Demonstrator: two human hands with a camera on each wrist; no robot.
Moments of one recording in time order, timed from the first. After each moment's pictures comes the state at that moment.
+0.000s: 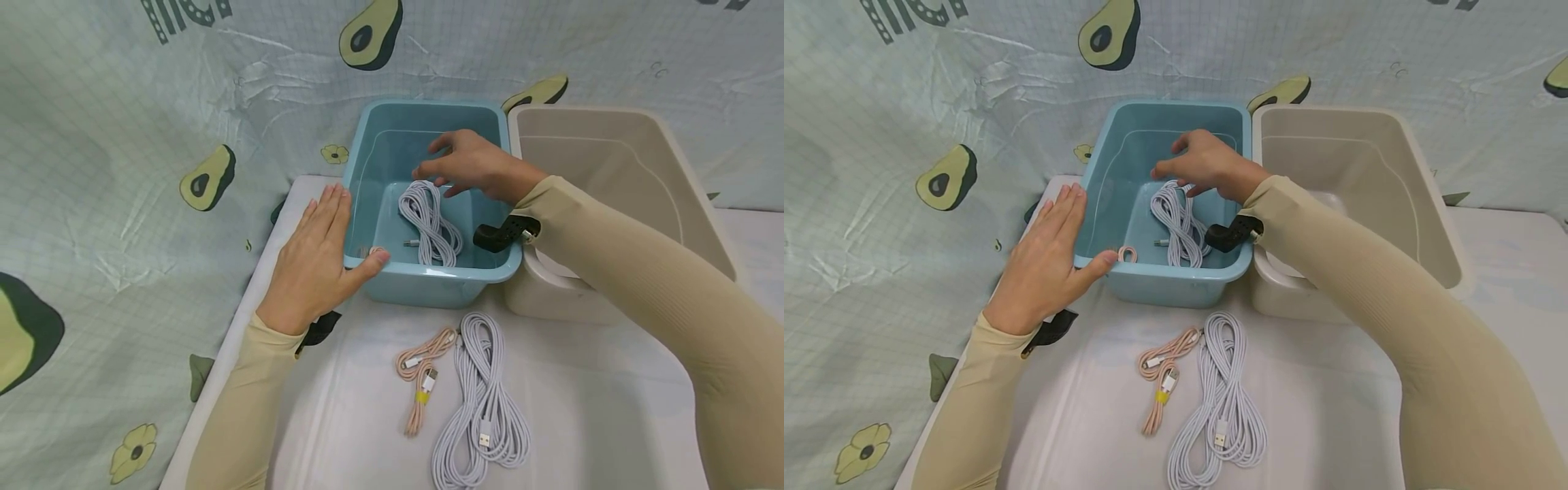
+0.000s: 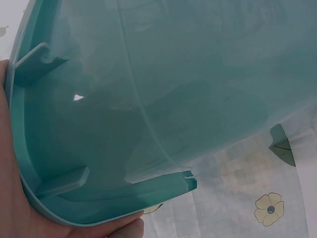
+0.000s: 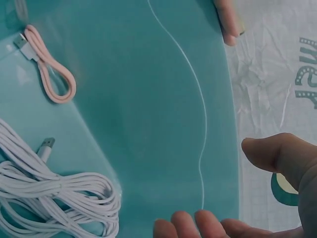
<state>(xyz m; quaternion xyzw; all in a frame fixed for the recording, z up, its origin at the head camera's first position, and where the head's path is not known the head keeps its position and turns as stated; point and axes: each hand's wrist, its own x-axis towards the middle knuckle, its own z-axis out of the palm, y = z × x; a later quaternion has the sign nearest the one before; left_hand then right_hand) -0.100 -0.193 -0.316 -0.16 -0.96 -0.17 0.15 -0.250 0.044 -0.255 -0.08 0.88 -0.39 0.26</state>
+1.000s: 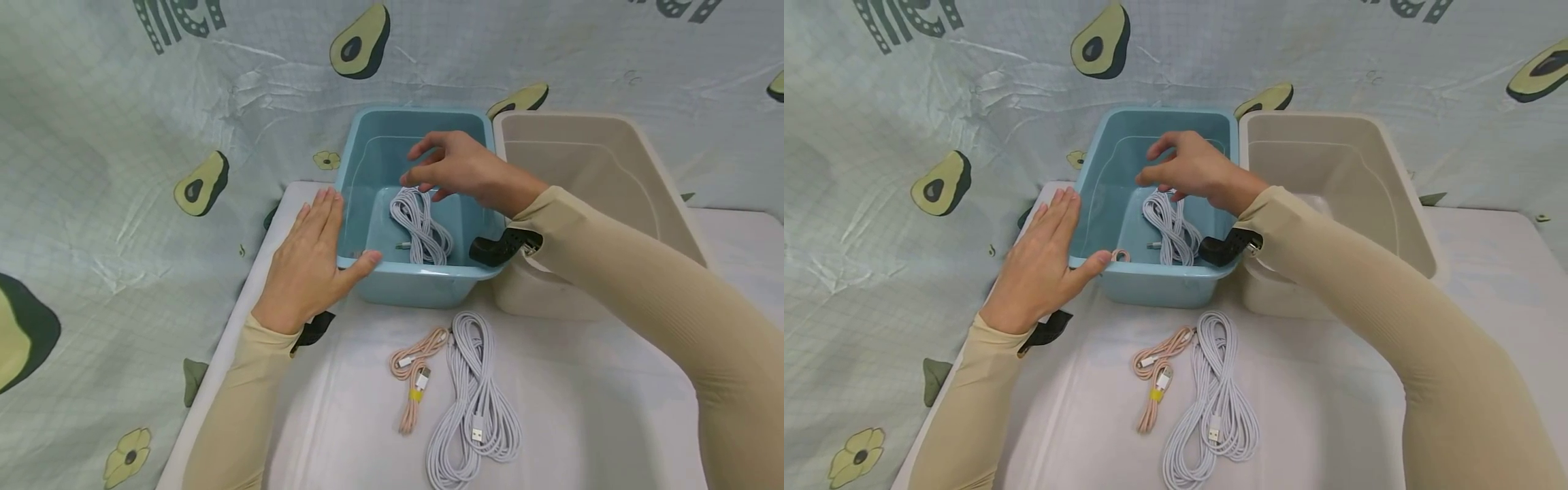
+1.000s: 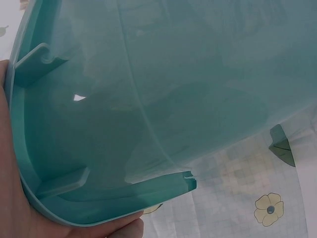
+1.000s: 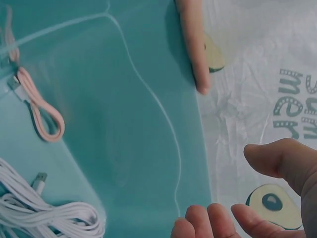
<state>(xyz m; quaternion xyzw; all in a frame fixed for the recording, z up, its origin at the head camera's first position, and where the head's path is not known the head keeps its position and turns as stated) -0.100 -0.191 -0.316 -0.16 -0.96 -0.16 0.14 -0.219 0.048 -0.236 -0.12 0.87 -0.43 0.22</state>
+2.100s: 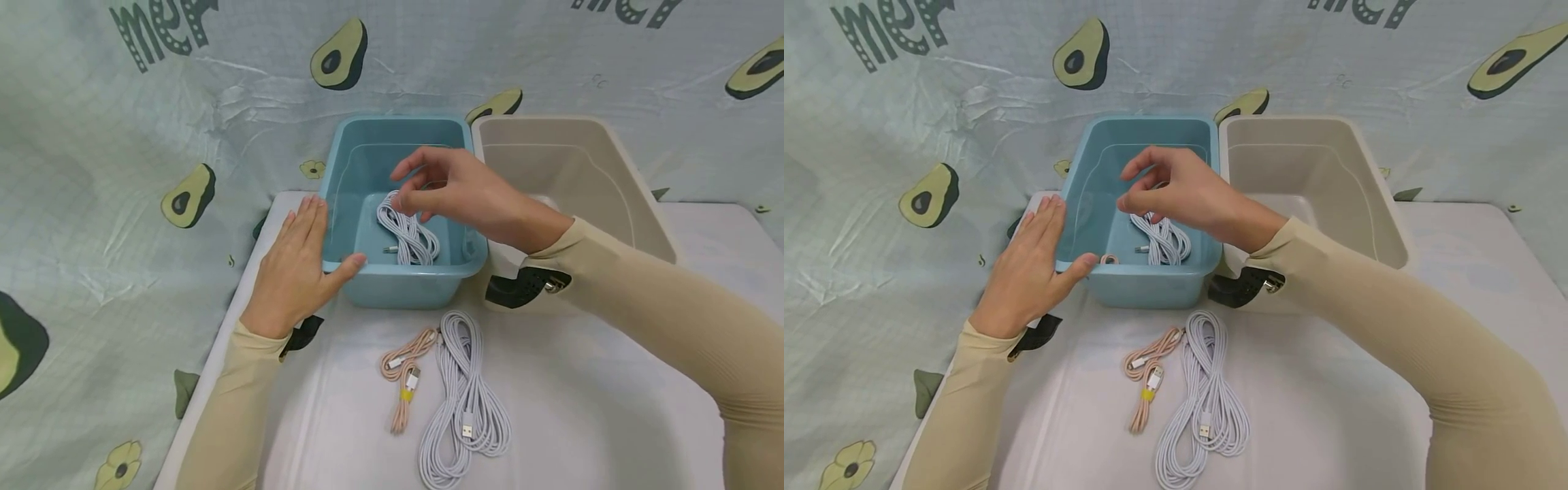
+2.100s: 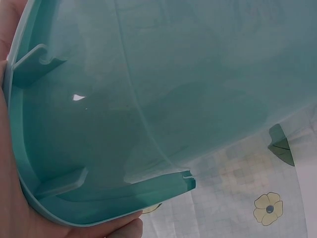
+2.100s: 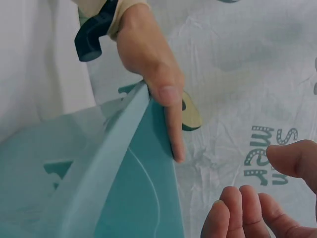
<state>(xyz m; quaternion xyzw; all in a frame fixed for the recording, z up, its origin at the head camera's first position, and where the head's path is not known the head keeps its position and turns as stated) -0.099 -0.190 -0.316 -0.17 -0.96 -0.17 0.15 -0.157 0.074 -0.220 -0.20 0.82 -0.51 0.17</state>
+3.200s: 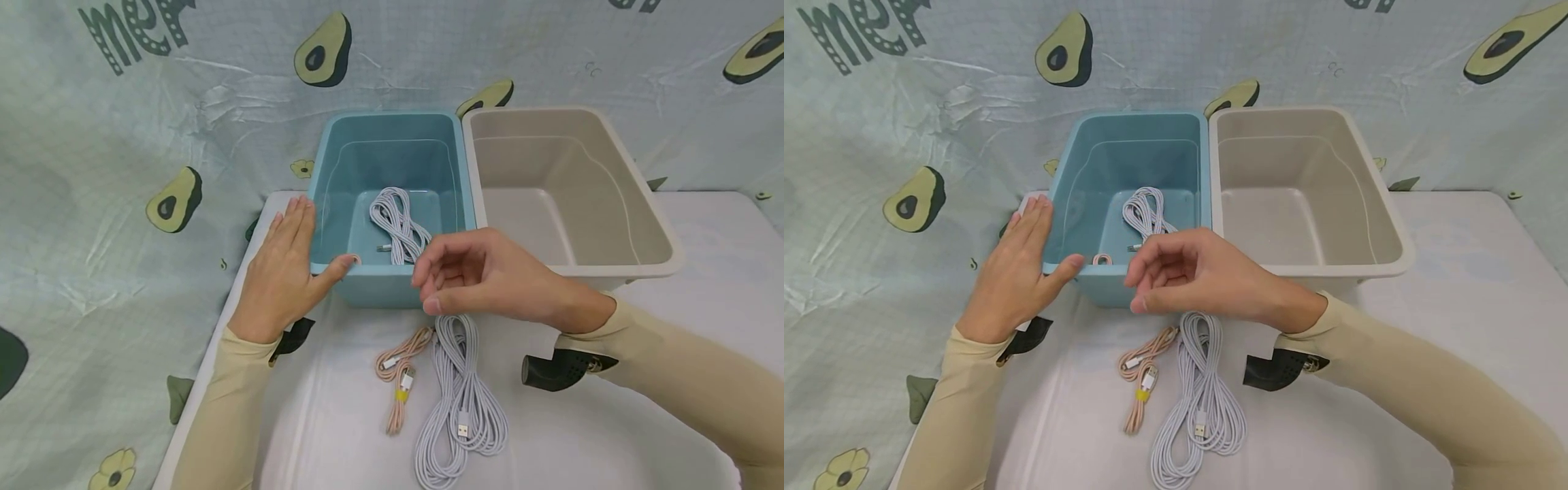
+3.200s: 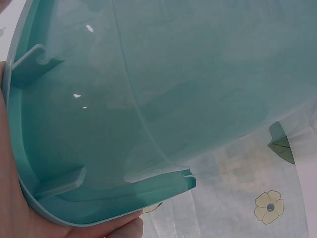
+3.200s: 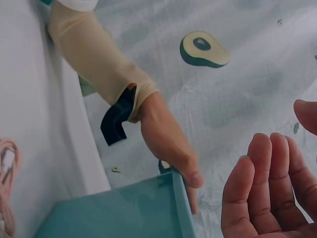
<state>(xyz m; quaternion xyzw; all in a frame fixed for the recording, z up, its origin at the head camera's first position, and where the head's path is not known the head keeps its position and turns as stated) -0.098 -0.187 -0.317 -0.15 -0.96 -0.17 0.14 -0.084 0.121 -0.256 -0.32 0.68 -0.61 0.25</state>
